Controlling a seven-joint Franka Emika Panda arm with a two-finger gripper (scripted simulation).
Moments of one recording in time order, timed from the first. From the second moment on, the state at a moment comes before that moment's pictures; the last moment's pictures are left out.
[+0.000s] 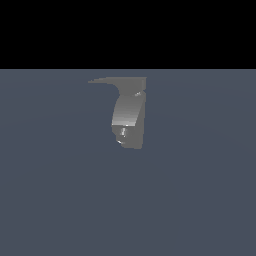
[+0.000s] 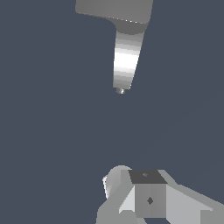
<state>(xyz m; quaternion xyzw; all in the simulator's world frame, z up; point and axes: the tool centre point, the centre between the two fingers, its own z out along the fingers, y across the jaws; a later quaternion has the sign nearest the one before) -0.250 0.013 0.477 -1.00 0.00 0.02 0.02</state>
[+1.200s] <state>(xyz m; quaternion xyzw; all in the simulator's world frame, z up) -0.221 0.064 0.447 -0.99 0.12 0.02 0.01</state>
